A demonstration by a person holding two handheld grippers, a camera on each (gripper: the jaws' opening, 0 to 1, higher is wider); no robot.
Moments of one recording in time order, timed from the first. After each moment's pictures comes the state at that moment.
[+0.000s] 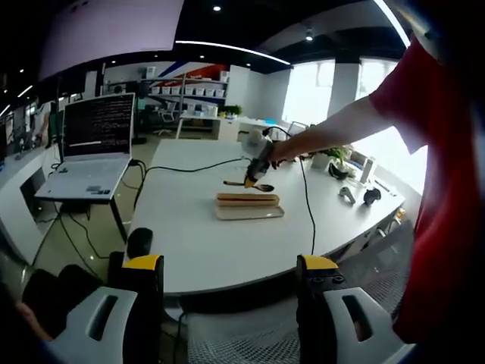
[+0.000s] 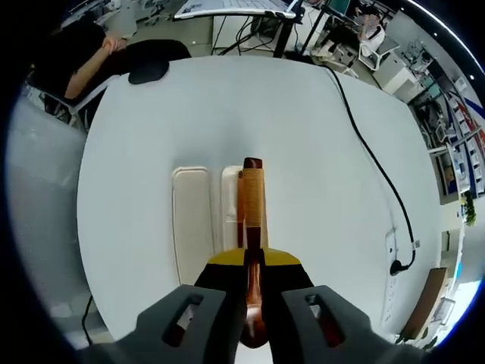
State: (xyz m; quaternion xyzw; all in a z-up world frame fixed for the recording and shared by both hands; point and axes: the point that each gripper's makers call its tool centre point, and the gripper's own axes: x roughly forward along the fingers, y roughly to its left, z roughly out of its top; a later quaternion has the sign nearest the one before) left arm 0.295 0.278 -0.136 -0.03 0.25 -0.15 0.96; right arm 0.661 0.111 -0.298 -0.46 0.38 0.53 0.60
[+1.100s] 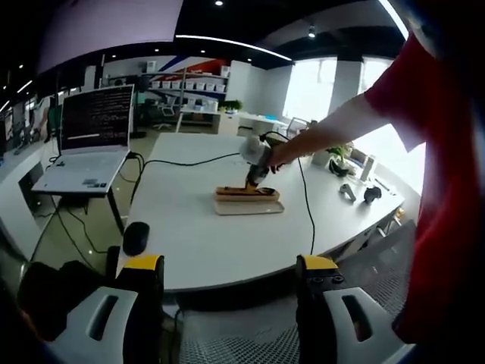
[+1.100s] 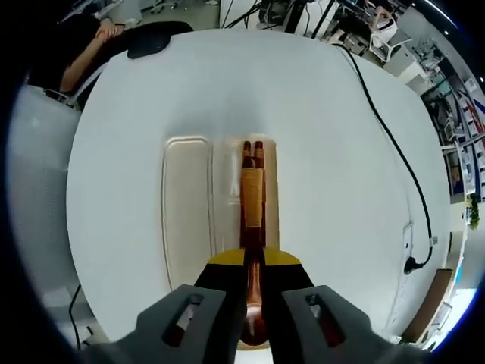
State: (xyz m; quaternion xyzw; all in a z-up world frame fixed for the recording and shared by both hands) left arm 0.296 0.274 -0.148 -0.03 0.27 -0.15 0.95; right arm 0.660 0.098 -0.337 -0.49 0.40 0.53 0.57
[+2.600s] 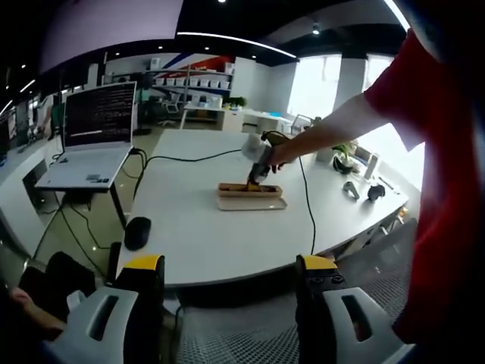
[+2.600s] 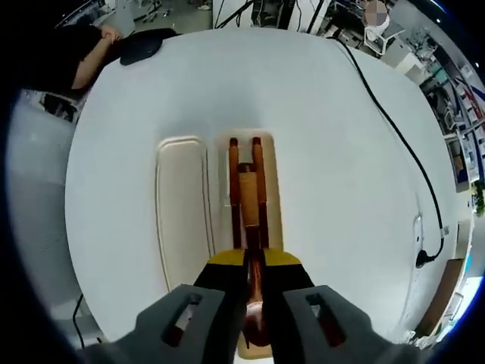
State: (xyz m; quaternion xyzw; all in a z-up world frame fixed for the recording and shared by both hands) left arm 0.293 0.269 -0.149 -0.03 0.27 -0.13 0.95; right arm 0.662 0.096 -0.348 -0.45 0.42 0.51 0.60
